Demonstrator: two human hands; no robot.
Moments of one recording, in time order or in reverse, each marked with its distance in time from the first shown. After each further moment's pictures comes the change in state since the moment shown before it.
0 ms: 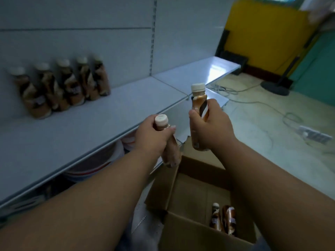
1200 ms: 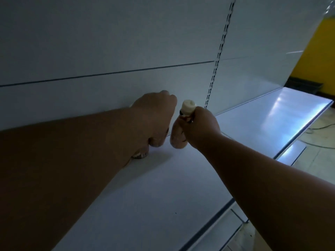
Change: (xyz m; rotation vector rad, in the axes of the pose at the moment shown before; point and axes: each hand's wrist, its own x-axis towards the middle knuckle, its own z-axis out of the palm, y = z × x) left_hand 0.345 0.070 -0.098 1.443 -0.129 0.426; right_hand 0.279 -0.084 0.258 0.087 -0.206 -0.075
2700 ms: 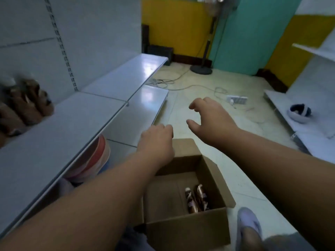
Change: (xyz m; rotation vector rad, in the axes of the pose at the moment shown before) left_hand -0.258 0.327 0.012 -0.375 -0.038 0.517; right_hand -0.381 0.078 -0.315 -0.567 0.199 0.230
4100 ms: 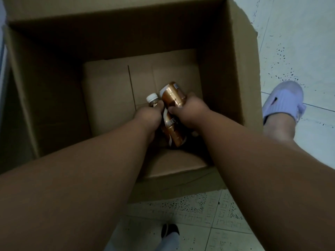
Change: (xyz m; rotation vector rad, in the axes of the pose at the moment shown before) left_hand 0.003 0.006 0.487 -1.030 -0.657 -1.468; right_hand -0.135 0.253 0.445 0.393 -1.009 0.964
